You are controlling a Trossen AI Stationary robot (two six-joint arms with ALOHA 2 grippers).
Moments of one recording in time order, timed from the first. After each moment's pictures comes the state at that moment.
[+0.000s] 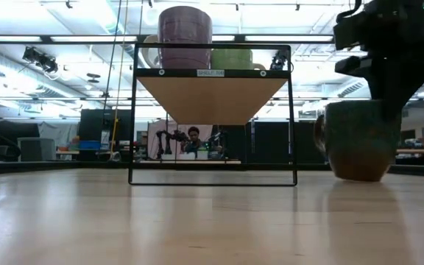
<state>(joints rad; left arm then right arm) -0.68 1.32 1.40 -1.07 -0.28 -0.85 0.35 1.39 0.94 -1.01 0.19 0.18</state>
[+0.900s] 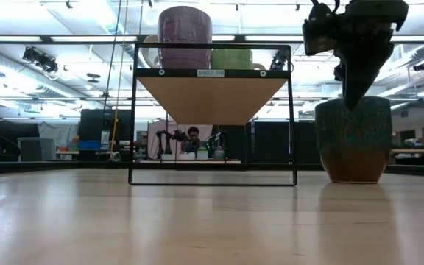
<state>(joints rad) -0.68 1.32 1.40 -1.07 -0.28 -0.85 0.21 1.39 1.00 -0.88 0.08 0.63</state>
